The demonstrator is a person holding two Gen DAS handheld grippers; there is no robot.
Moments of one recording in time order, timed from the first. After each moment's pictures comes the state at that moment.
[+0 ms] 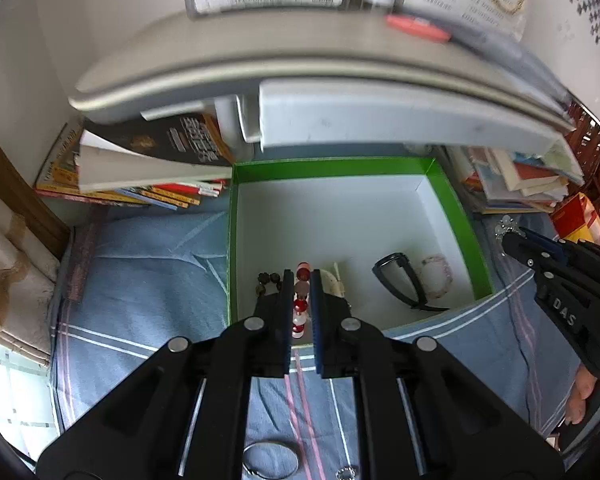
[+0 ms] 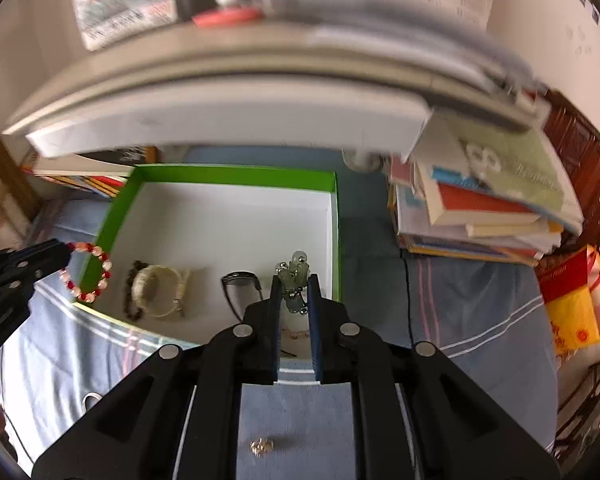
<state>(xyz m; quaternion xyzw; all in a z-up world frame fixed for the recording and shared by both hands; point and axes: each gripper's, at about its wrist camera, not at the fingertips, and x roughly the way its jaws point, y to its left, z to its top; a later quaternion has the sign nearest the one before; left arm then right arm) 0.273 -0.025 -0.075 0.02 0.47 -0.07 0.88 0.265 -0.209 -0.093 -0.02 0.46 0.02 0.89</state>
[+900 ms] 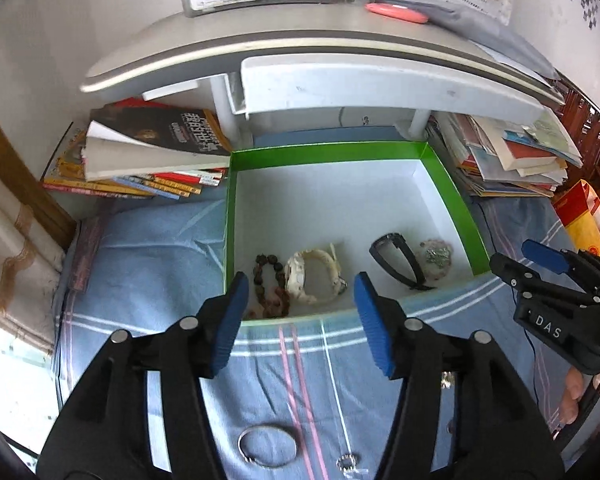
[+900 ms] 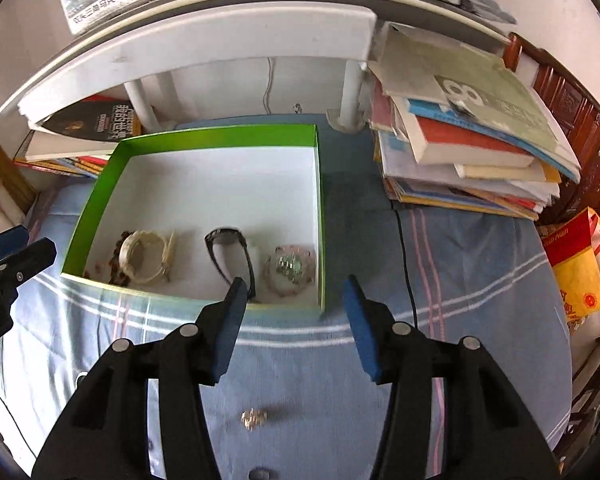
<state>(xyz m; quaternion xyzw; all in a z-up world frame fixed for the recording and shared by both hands) 0.238 -0.035 -0.072 0.04 0.46 -0.06 0.88 0.230 -0.225 -0.112 0.01 0.48 0.01 0.88</state>
